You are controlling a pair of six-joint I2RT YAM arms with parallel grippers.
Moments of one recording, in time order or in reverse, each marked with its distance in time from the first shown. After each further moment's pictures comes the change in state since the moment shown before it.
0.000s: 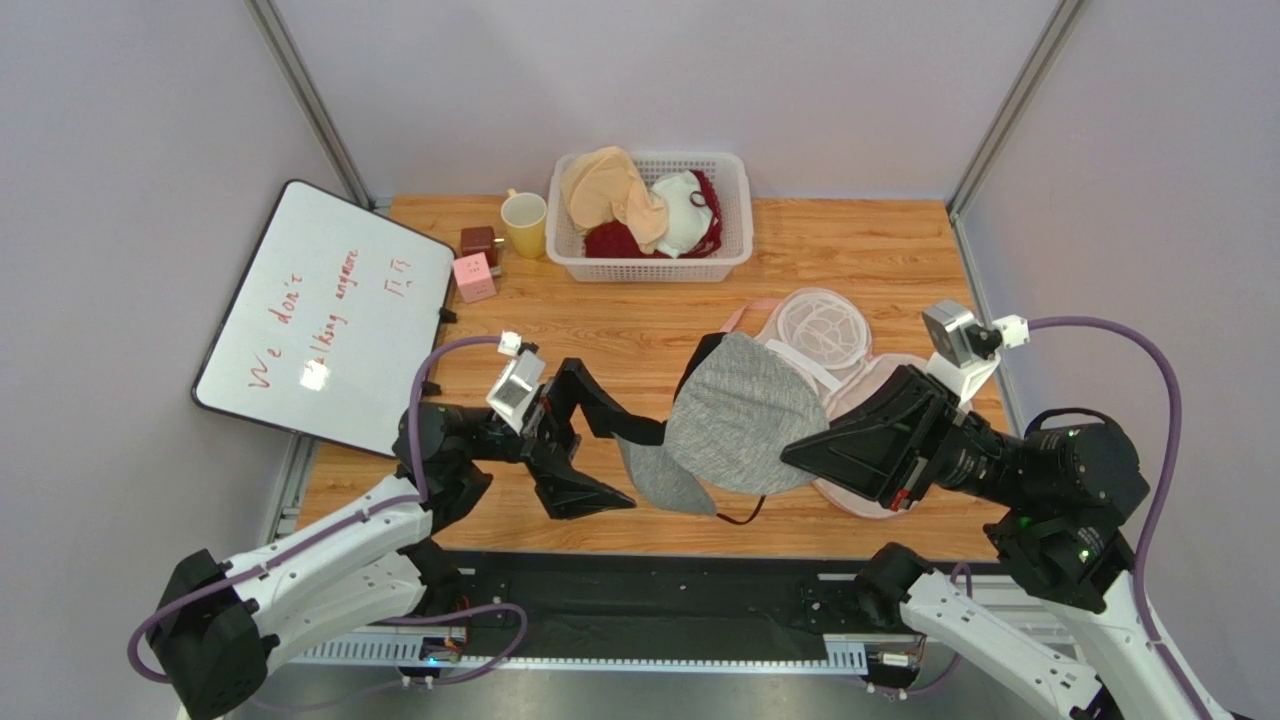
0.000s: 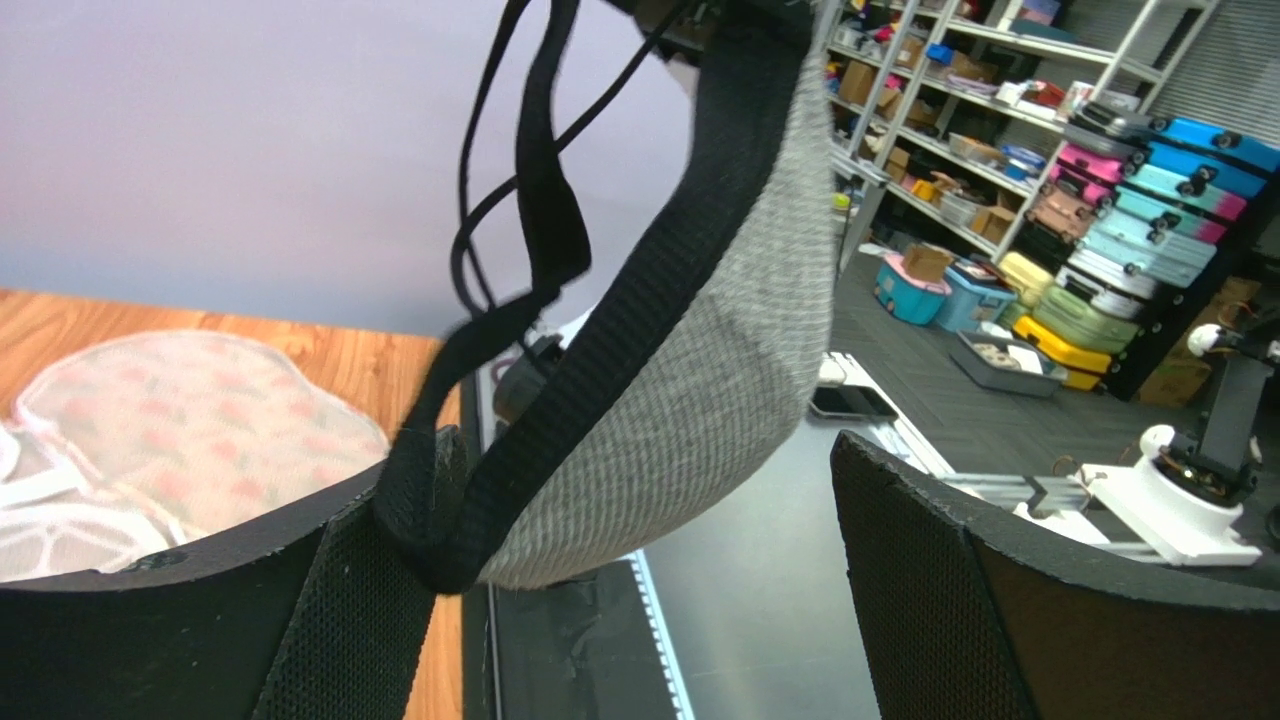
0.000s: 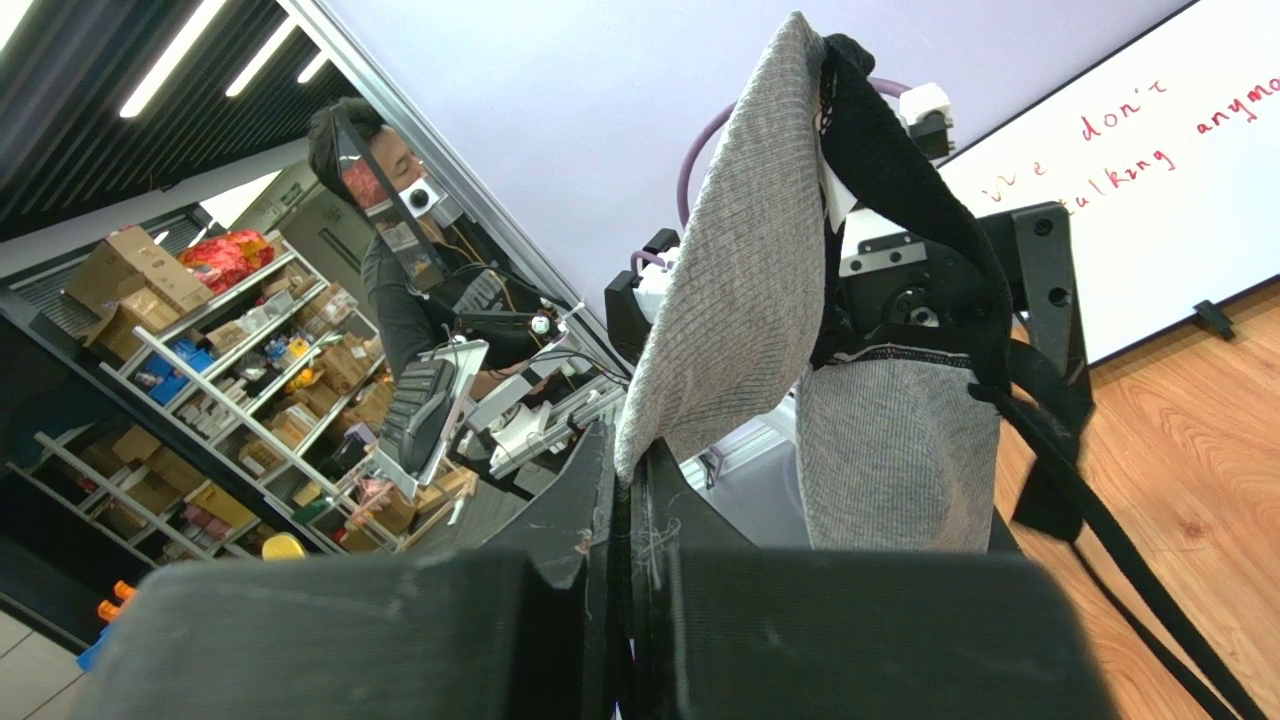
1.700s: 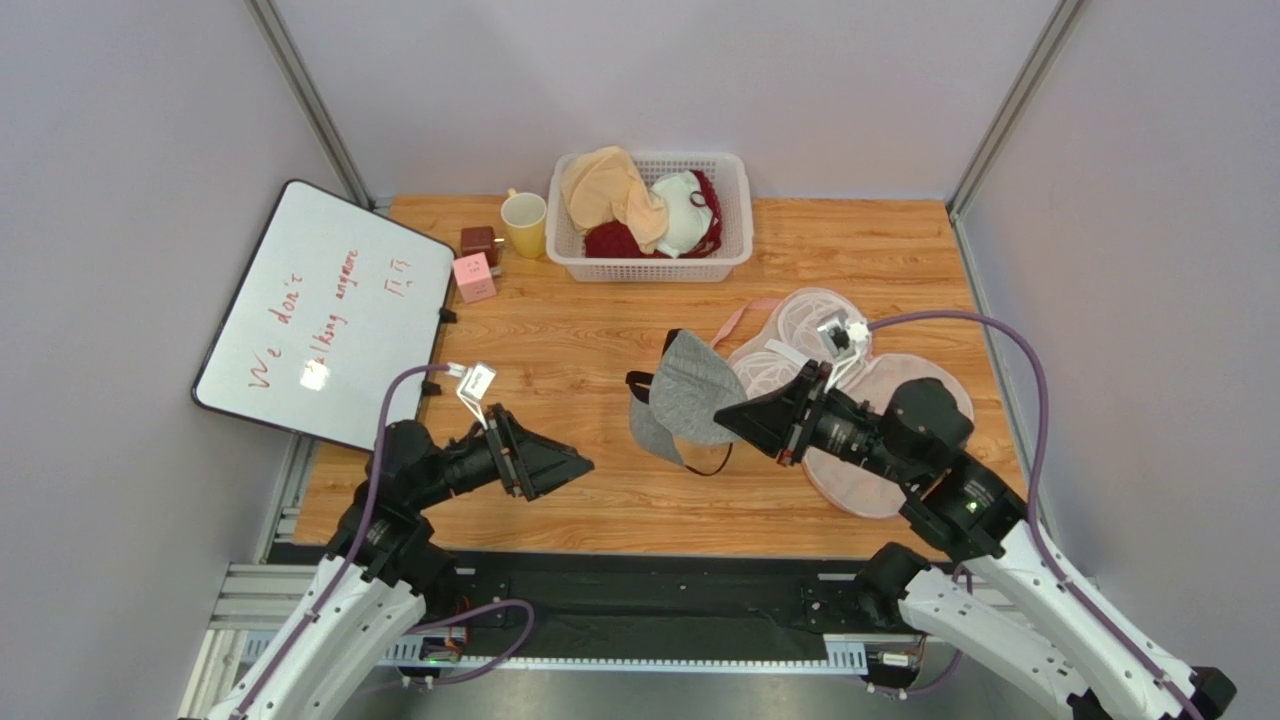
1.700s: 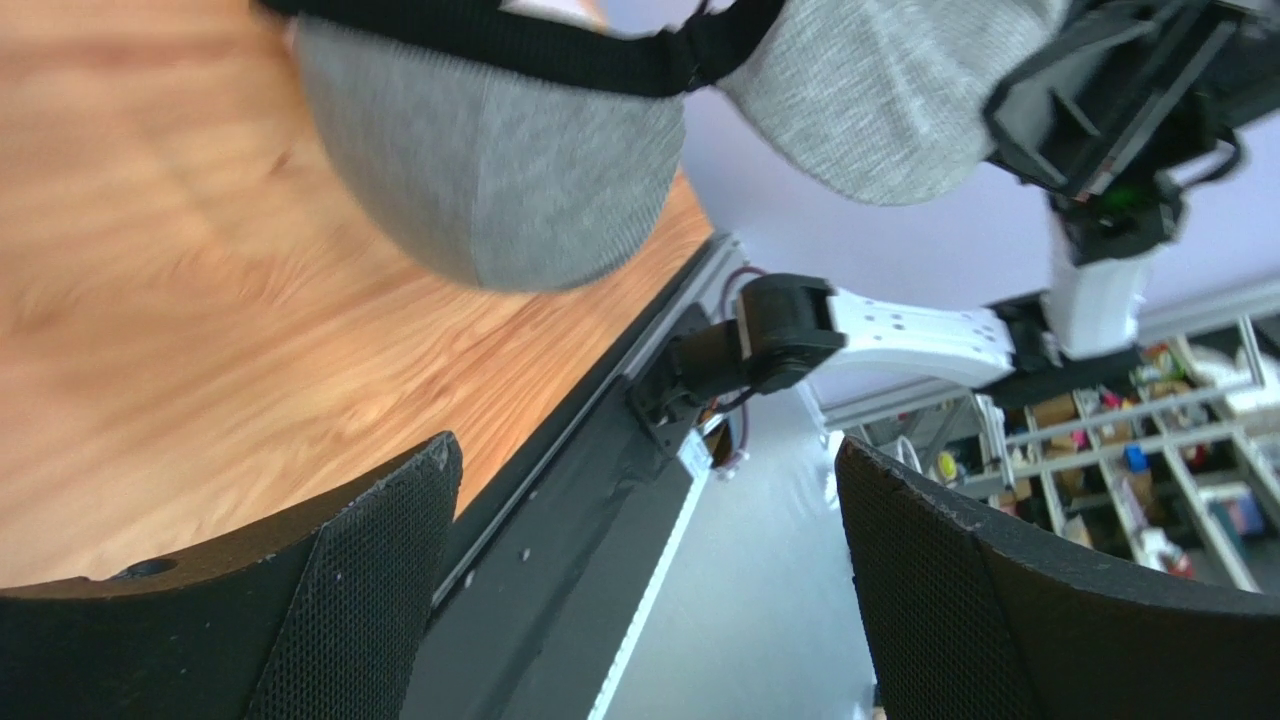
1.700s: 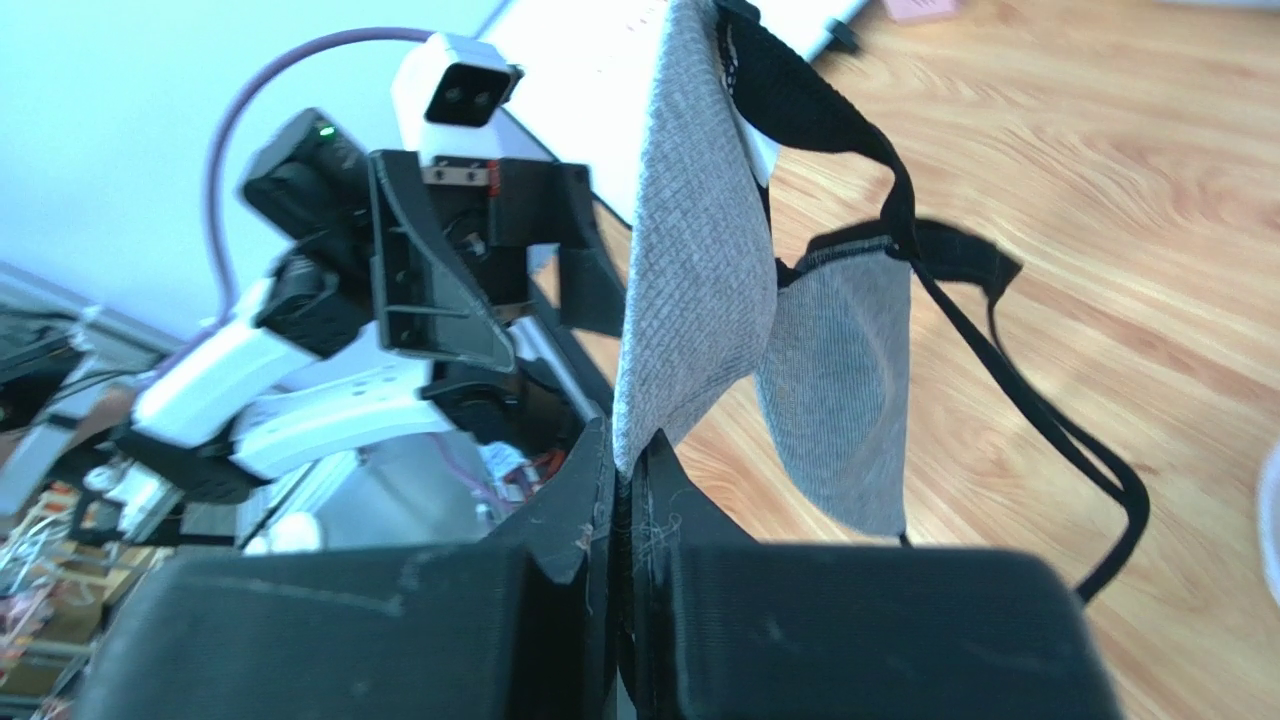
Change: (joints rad) left arm 0.319 -0.515 -0.145 -1.041 -0.264 -0.171; right arm 0.000 0.098 -0.303 -0.103 0.304 -0.351
